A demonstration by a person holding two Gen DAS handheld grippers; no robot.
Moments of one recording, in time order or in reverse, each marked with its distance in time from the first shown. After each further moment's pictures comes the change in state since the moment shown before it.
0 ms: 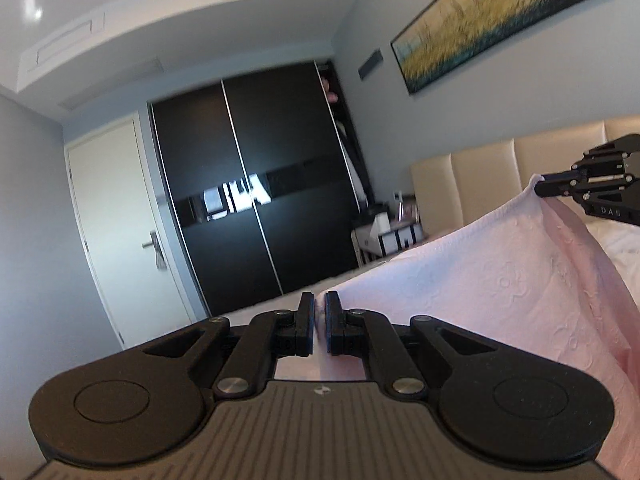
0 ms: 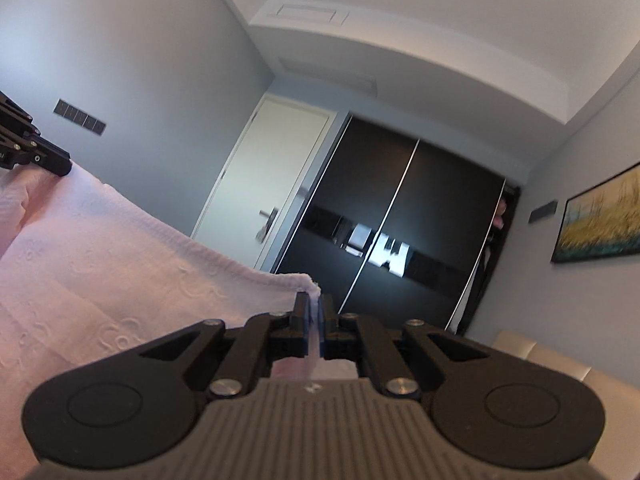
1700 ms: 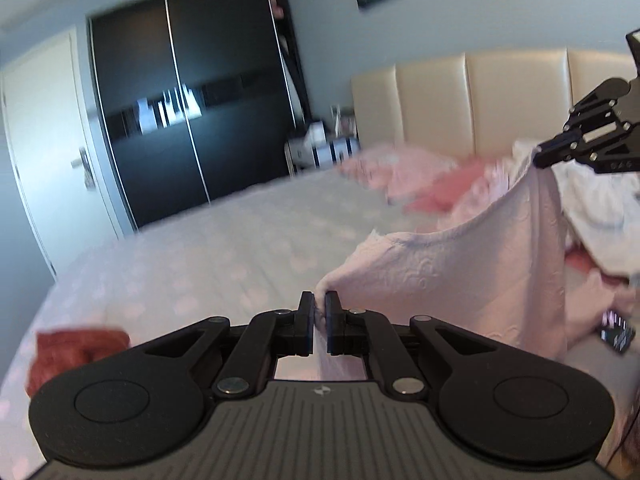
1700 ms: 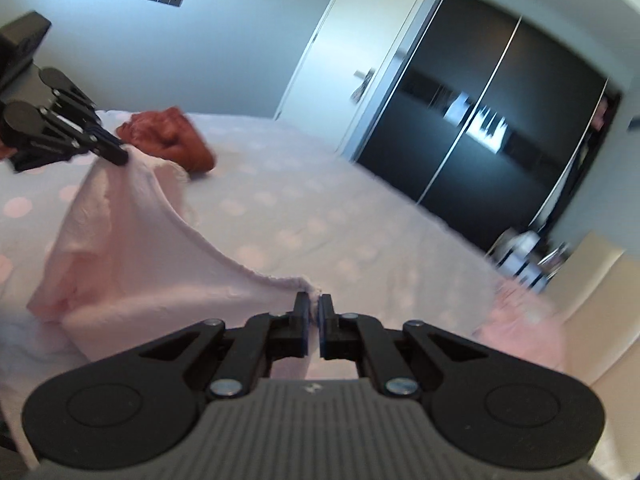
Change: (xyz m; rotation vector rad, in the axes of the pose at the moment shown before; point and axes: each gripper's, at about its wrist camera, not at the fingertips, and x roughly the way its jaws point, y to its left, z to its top) left arm 0.020 -0.016 -0.073 -0.010 0.063 -0.182; right arm 0.029 -0.001 -0.047 -0.120 0.311 0.221
